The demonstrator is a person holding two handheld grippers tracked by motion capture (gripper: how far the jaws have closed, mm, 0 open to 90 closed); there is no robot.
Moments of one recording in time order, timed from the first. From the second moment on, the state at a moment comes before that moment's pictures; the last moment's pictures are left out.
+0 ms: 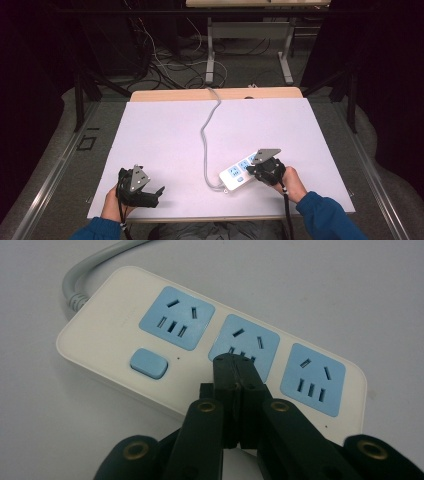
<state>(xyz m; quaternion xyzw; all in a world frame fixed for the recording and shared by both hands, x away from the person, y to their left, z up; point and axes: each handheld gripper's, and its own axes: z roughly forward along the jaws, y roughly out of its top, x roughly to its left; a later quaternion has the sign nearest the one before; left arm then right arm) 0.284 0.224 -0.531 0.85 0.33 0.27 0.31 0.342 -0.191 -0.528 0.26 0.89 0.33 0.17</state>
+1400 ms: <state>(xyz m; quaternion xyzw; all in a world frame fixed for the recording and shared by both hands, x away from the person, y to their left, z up) 0.284 0.224 -0.530 0.85 0.33 0.26 0.32 0.340 -0.202 -0.510 0.28 0.87 0.38 0.16</state>
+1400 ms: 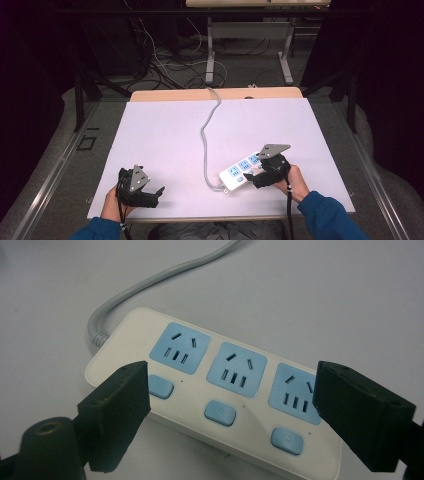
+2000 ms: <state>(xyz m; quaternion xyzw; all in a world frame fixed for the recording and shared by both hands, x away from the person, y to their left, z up) 0.283 0.225 -0.530 0.85 0.33 0.26 0.31 0.342 -0.211 -0.506 0.28 0.86 0.39 0.15</state>
